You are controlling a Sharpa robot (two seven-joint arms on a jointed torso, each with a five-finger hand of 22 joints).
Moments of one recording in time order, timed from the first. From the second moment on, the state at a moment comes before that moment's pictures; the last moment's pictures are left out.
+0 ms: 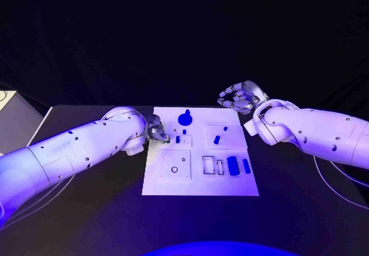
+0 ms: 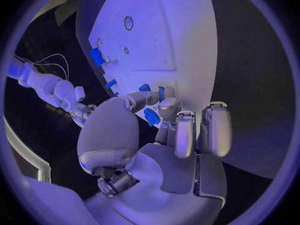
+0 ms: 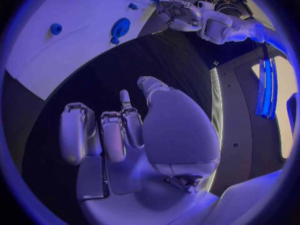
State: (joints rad) left arm 1.21 -0.49 0.02 1.17 -1.16 0.14 -0.49; left_hand 1.04 -0.15 0.80 0.09 0.44 0.91 0.07 0.62 0.80 1.30 -0.01 1.17 0.92 1.47 -0.06 1.57 1.31 0.06 1.42 0.04 1.46 1.31; right arm 1.28 -0.80 -0.13 1.31 -0.71 -0.58 0.11; right_hand 1.35 -0.20 0.28 0.28 0.46 0.90 0.15 0.19 0.36 1.46 0.07 1.40 1.31 1.47 -0.01 1.50 1.31 0.04 1.47 0.09 1.35 1.31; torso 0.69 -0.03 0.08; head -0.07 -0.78
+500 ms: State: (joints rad) left arm 1.21 -0.48 0.03 1.15 -1.15 0.15 -0.50; left_hand 1.02 -0.14 0.79 0.08 0.44 0.91 0.07 0.62 0.79 1.30 -0.01 1.18 0.93 1.47 -0.06 1.57 1.31 0.06 1.42 0.04 1.46 1.31; right arm 1.28 -0.80 -0.13 1.31 -0.72 -0.58 0.11; right_hand 1.35 -0.20 0.28 0.28 0.46 0.90 0.15 0.19 0.36 1.46 0.07 1.40 1.31 1.47 -0.01 1.50 1.31 0.04 1.47 0.09 1.35 1.31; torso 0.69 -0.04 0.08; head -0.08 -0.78
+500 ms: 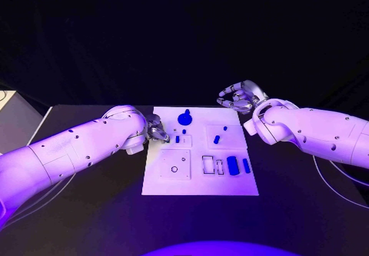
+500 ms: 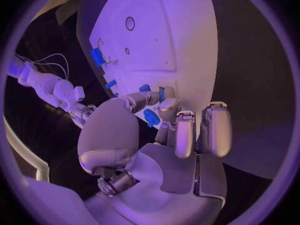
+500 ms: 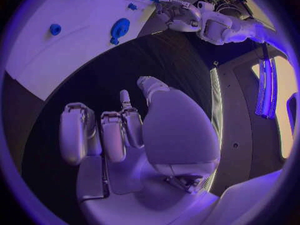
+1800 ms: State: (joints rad) left arm 1.21 -0.47 0.02 1.14 -1.17 0.15 -0.50; left_hand 0.97 -0.20 0.71 0.06 0.42 0.93 0.04 0.63 0.76 1.32 -0.02 1.19 0.93 1.47 -0.07 1.57 1.31 0.06 1.42 0.04 1.46 1.31; right arm 1.28 -0.80 -0.13 1.31 -0.72 -0.58 0.11; right_hand 1.35 -0.20 0.28 0.28 0.46 0.90 0.15 0.19 0.36 1.46 0.07 1.40 1.31 1.47 -0.01 1.50 1.31 0.04 1.47 0.09 1.35 1.31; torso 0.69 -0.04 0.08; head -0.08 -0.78
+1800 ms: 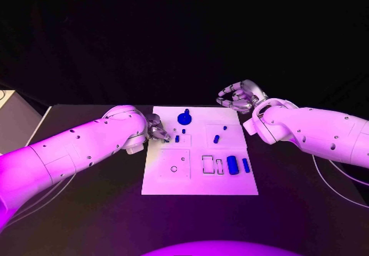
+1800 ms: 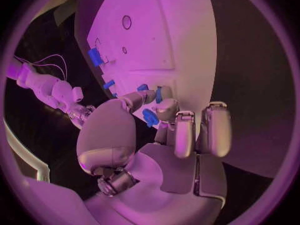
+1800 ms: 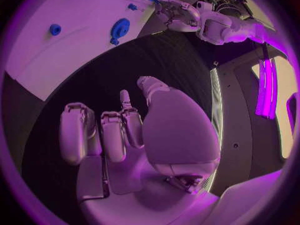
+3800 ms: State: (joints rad) left arm 1.21 -0.48 0.02 1.16 -1.15 0.14 -0.49; left_hand 1.08 -0.19 0.76 0.14 0.43 0.92 0.06 0.64 0.75 1.32 -0.02 1.19 0.92 1.47 -0.08 1.57 1.31 0.06 1.42 0.03 1.45 1.31; right arm 1.28 -0.80 -0.13 1.31 -0.72 -0.58 0.11; right_hand 1.35 -0.20 0.28 0.28 0.46 0.90 0.15 0.19 0.36 1.46 0.07 1.40 1.31 1.47 -0.01 1.50 1.31 0.04 1.47 0.09 1.35 1.31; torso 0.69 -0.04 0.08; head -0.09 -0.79
